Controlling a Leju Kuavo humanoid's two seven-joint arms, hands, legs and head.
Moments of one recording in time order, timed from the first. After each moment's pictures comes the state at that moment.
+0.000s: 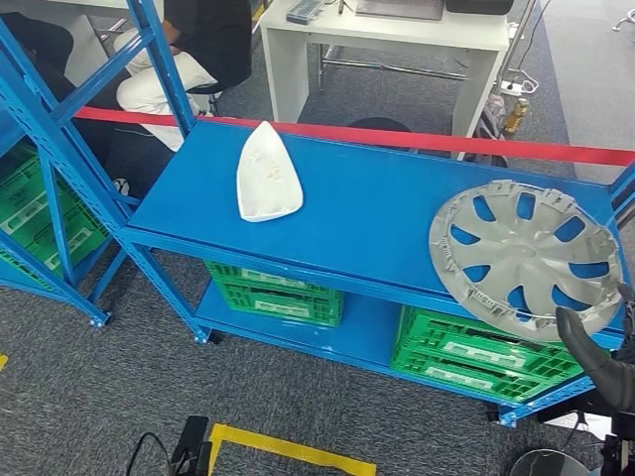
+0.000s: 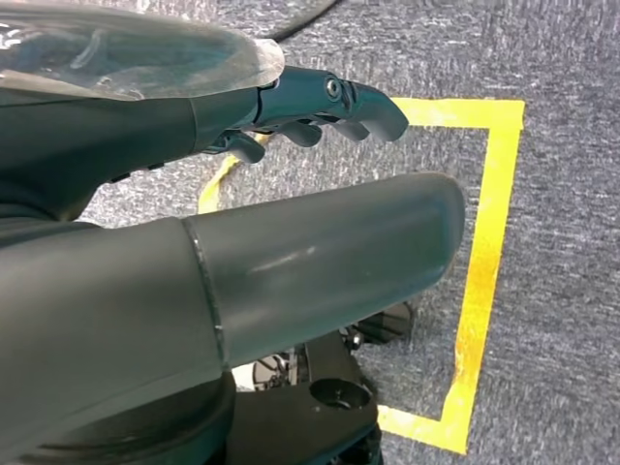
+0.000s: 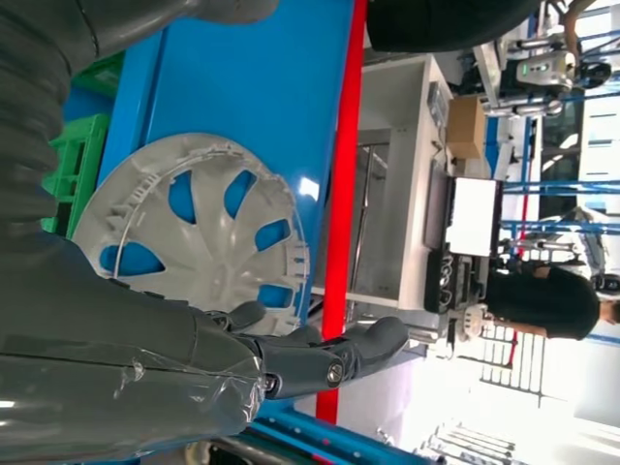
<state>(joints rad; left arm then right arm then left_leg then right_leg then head) -0.11 0.03 -0.91 -0.22 1.02 0.23 -0.25 0.03 -0.32 0.30 -2.04 0.14 -0.49 0.11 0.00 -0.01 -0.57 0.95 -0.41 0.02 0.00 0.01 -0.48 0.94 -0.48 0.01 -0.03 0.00</state>
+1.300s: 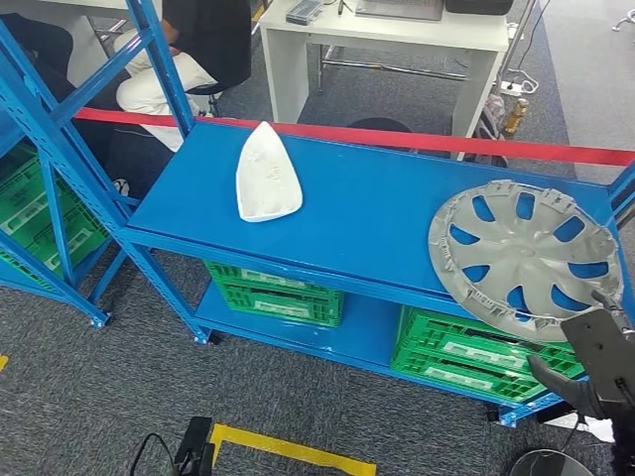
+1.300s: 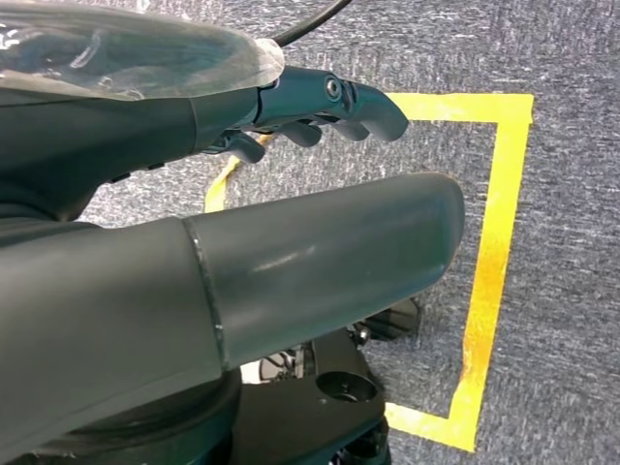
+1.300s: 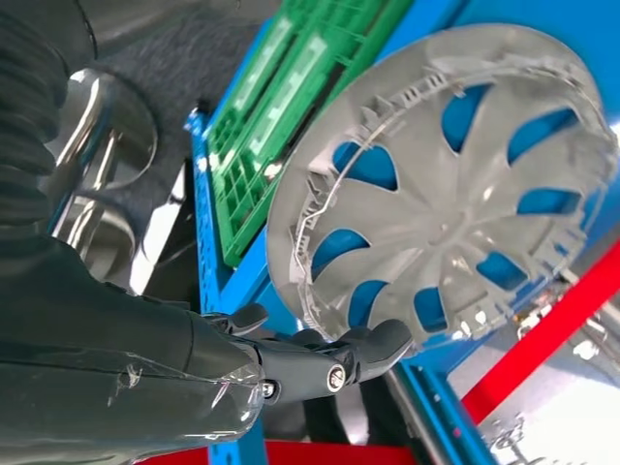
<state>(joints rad) -0.11 0.01 -0.91 -0.22 1.02 0.24 -0.23 0.04 -0.48 0.27 -1.99 0.52 -0.08 0.62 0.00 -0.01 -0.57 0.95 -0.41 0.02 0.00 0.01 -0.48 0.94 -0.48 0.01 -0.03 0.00</state>
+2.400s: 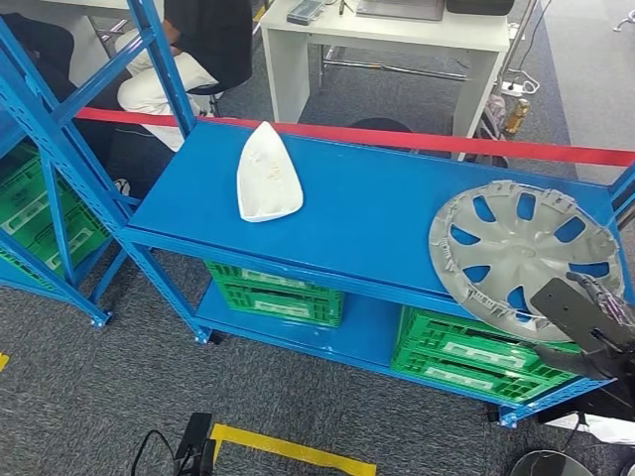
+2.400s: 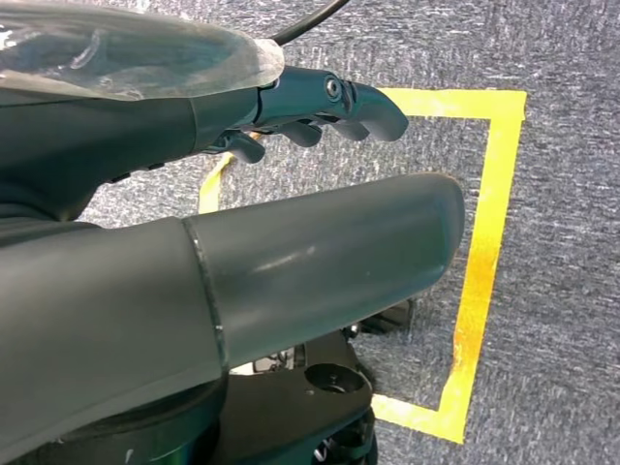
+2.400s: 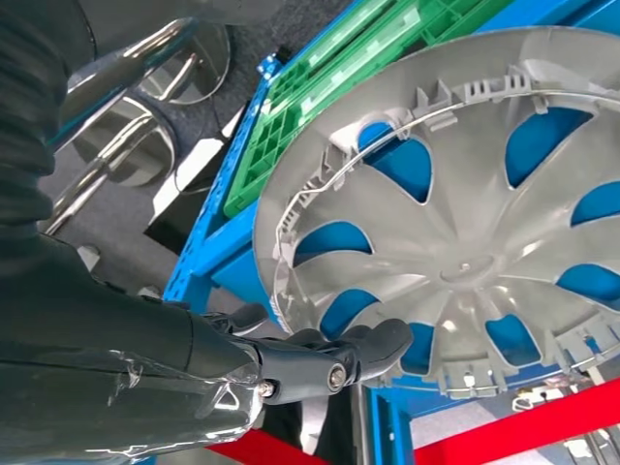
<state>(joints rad) -0.12 0.01 -0.91 -0.22 1.03 0.24 -0.23 -0.25 -0.65 0.38 -1.76 0.36 0.21 0.62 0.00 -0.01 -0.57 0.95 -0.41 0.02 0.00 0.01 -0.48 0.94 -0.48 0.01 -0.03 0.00</state>
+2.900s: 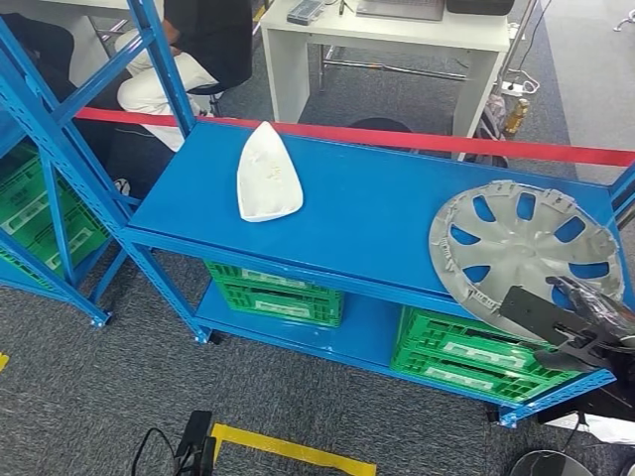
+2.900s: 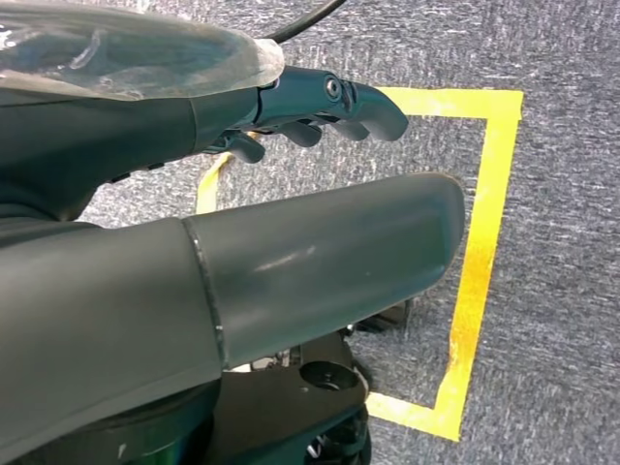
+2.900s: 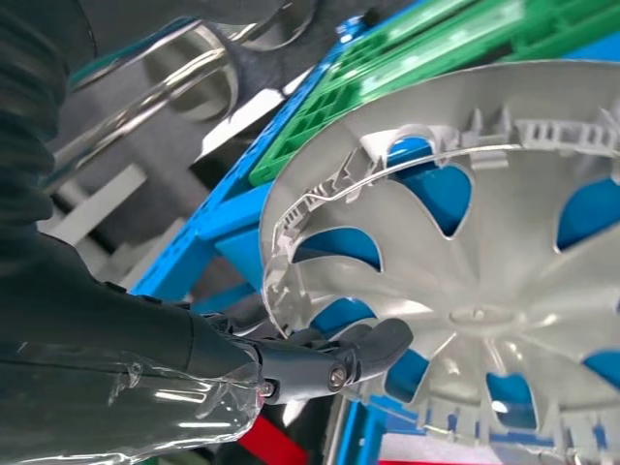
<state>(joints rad) -0.13 0.01 -0.91 -0.22 1.03 0.24 -0.22 -0.37 -0.68 0.49 -1.66 0.40 0.36 0.61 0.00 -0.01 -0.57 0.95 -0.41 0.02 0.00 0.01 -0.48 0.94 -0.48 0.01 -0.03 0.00</state>
